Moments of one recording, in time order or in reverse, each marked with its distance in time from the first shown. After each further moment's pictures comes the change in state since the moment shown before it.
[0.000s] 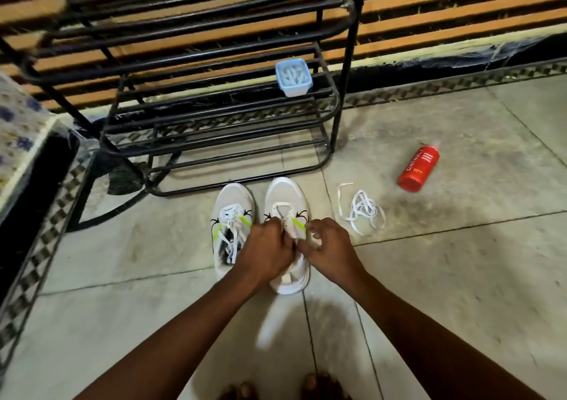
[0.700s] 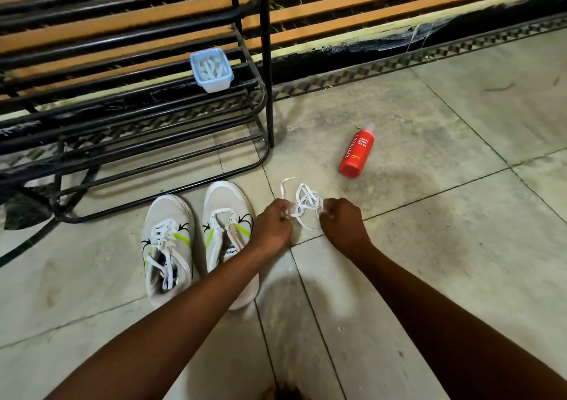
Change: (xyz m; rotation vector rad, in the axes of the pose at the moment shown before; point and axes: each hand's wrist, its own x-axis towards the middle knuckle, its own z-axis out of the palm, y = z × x) left_hand 0.065 0.084 0.075 -0.449 -0.194 -0.157; right_hand 0.023 0.077 -0.097 -0.185 0.079 0.353
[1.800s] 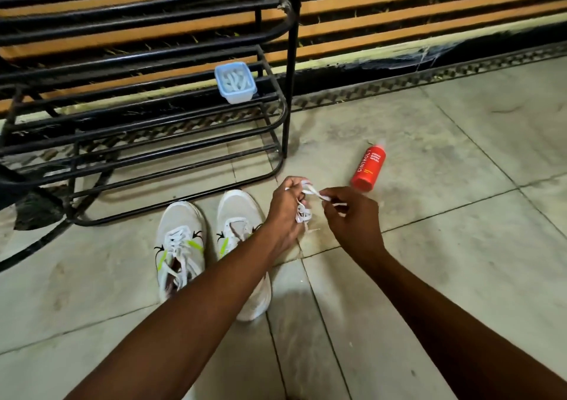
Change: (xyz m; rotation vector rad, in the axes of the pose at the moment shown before) left_hand 0.047 0.037 -0.006 -0.988 -0.040 -0.142; right_hand -0.010 -0.053 -0.024 0.330 0.263 -0.330
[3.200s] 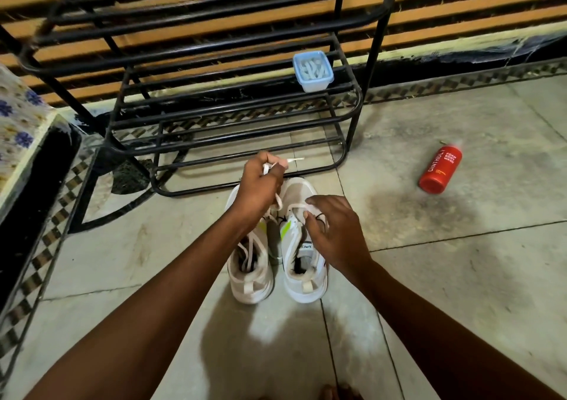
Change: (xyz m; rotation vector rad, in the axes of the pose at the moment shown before) left_hand -0.061 0.101 -0.137 0.575 0.211 0.429; right_hand -0.036 -0.034 0.120 -0.113 -0.154 -0.349
